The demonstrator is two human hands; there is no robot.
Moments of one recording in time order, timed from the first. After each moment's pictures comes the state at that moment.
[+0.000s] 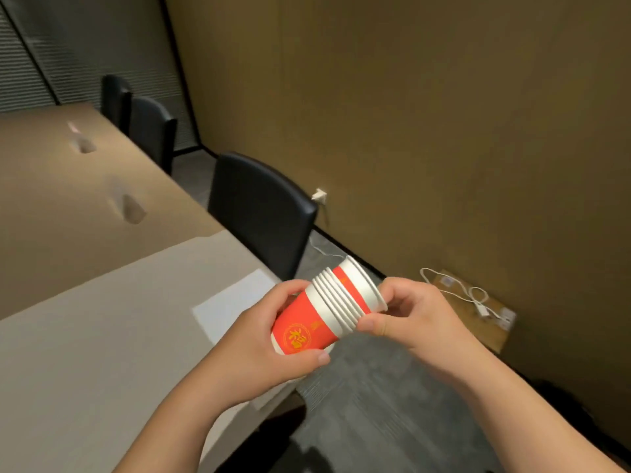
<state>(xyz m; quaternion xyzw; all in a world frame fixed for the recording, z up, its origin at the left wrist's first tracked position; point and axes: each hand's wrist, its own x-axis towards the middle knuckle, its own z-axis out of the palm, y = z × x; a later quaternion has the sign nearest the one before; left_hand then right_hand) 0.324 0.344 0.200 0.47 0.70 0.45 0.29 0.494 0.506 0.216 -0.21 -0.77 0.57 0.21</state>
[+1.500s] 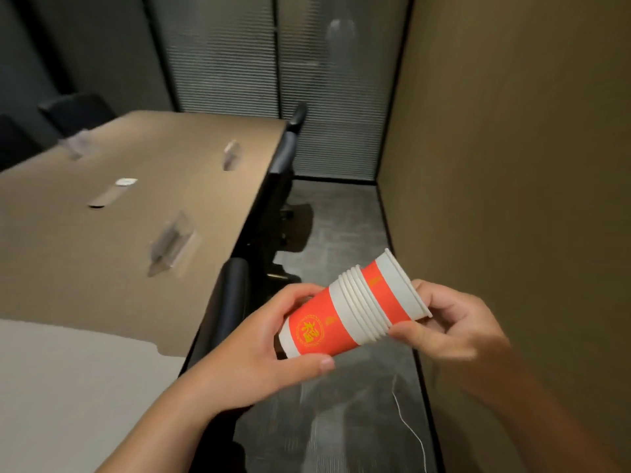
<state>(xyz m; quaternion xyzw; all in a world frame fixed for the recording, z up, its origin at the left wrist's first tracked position) -0.015 0.852 0.220 0.22 0.77 0.59 0.11 -0.003 1.102 0.239 0.16 -0.71 0.69 0.01</state>
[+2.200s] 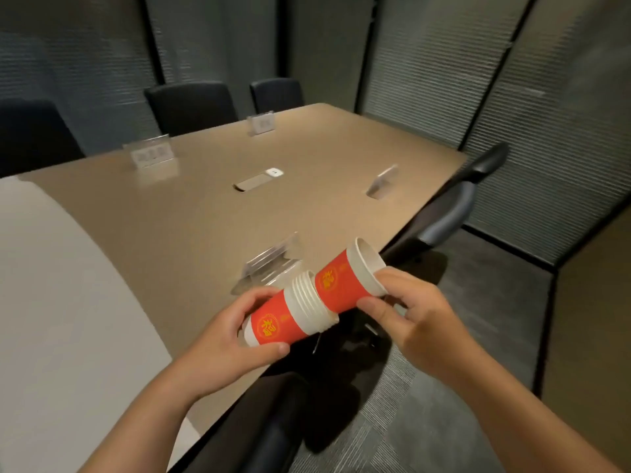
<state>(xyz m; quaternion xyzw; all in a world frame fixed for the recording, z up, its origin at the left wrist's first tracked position) -0.230 0.715 0.163 -0.12 0.78 0.60 -0.11 -0.381 0.929 0.223 0.45 -0.77 0.45 -0.07</state>
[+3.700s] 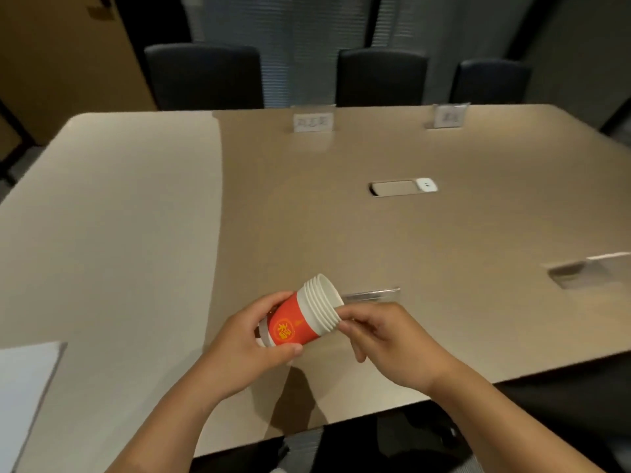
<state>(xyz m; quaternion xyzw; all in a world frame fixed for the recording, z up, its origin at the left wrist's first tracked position) -0.334 0.636 0.114 -0.47 0.69 0.51 -0.22 -0.560 0.698 0.150 0.67 -0.57 0.28 -0.38</state>
